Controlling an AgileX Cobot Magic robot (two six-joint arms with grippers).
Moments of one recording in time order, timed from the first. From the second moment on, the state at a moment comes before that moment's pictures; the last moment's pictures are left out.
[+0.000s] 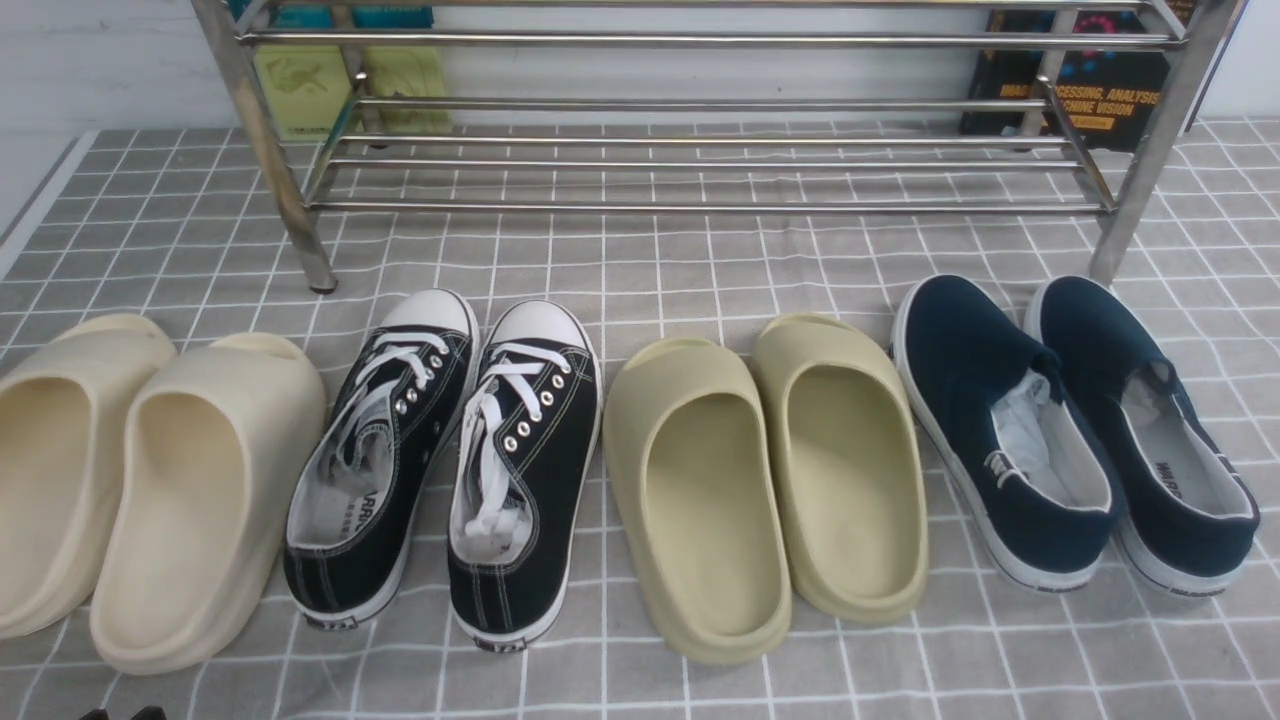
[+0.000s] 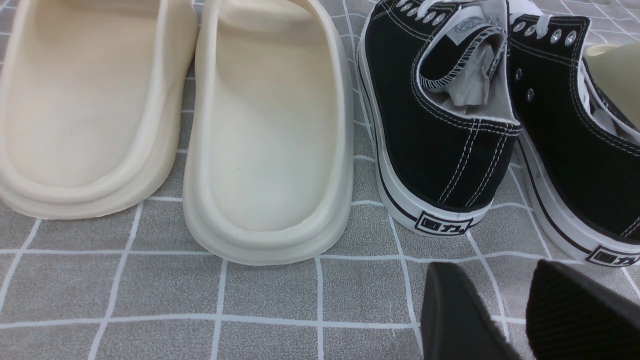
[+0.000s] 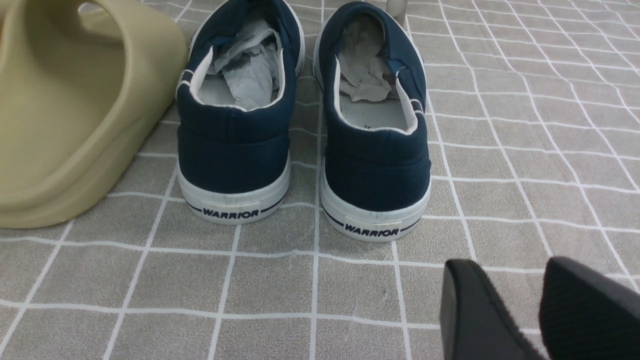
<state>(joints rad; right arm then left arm) 0.03 -0.01 0.02 -0.09 0.39 0.04 -0.07 -0.01 0.03 -0.12 0.40 -0.06</state>
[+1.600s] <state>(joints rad) 0.03 0.85 -0.41 -0.12 -0.74 0.21 -0.07 -0.01 0.03 -0.12 0.40 -0.06</state>
